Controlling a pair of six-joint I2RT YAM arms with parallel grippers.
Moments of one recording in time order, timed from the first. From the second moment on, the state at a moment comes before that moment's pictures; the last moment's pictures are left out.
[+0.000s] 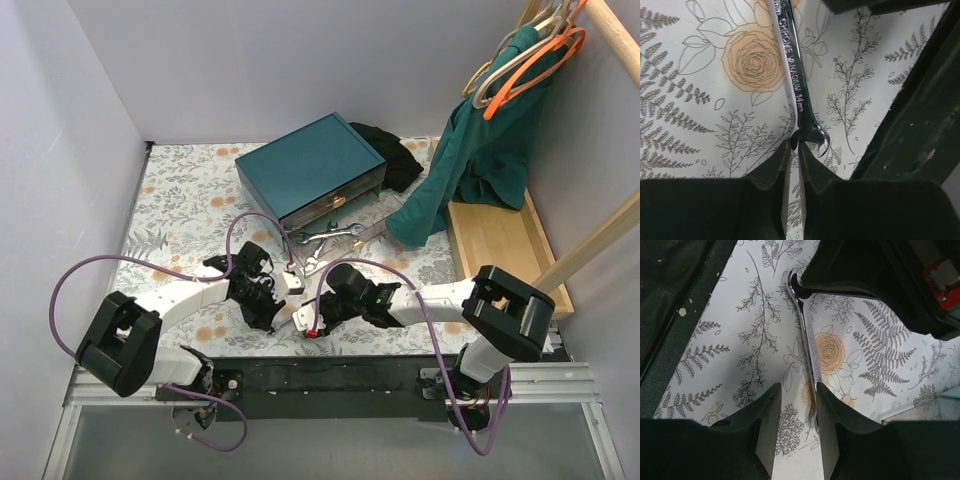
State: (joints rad) left arm -0.56 1.31 0.63 -0.66 0.43 0.52; right arm 1.10 1.55 0.66 0.23 -0.48 -0.87
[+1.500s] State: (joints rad) left arm -0.42 1.06 1.01 -0.57 0.43 0.37; right arm 1.00 1.54 1.06 -0.29 -0.47 -1.03
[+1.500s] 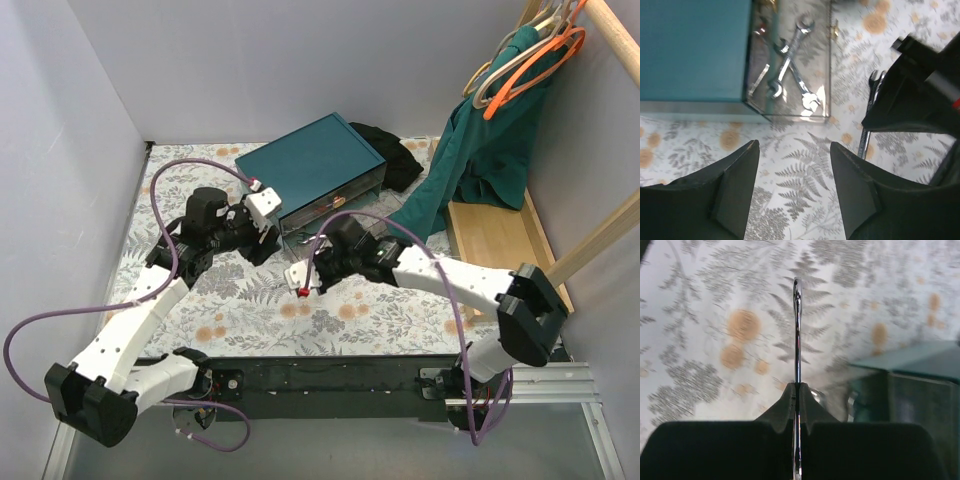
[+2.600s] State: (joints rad) left arm -0.41 1.37 1.36 -0.40 0.20 0.41; right arm 0.54 1.48 1.05 -0.06 -0.34 -0.92
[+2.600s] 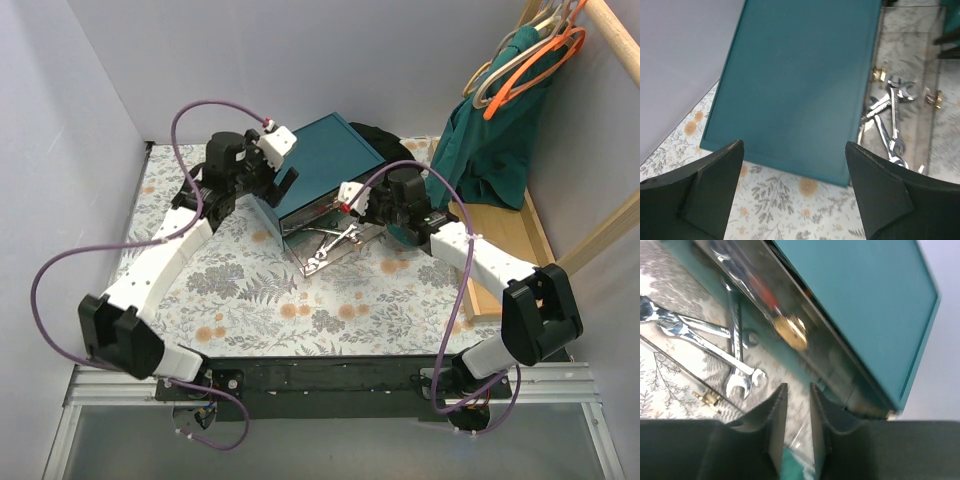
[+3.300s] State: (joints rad) left arm -0.35 1.83 1.63 -0.39 0.11 0.29; right arm 0.48 1.49 0.90 -0.04 -0.14 -0.49
